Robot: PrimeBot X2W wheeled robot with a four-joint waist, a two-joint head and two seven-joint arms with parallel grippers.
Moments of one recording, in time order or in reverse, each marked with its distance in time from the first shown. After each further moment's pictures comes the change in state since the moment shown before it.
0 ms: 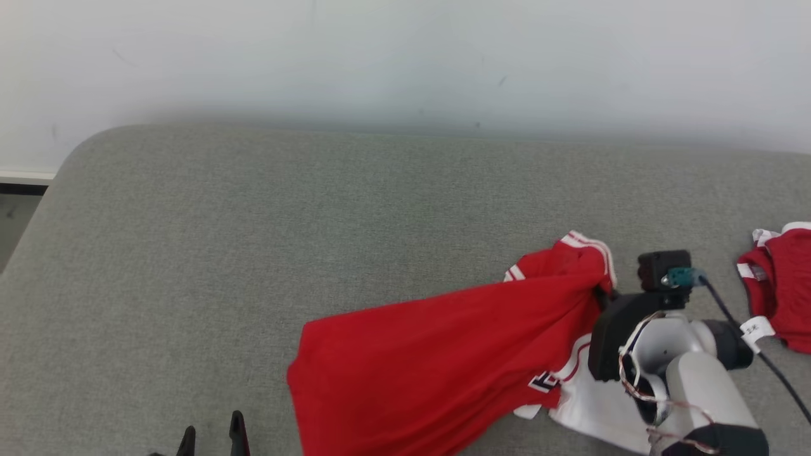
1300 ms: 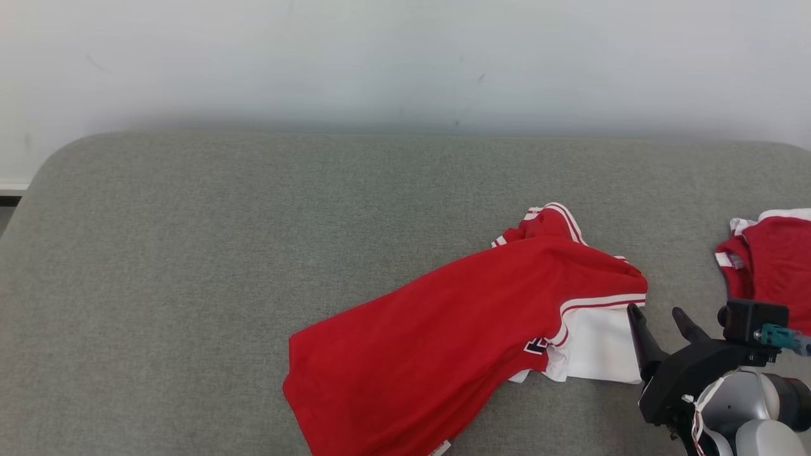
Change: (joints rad) left arm -0.088 -0.067 -0.211 0.172 -0.086 -0.134 0.266; right arm 0.244 -0.002 -0.114 -0.369 0.163 0.000 0.004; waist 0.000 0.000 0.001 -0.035
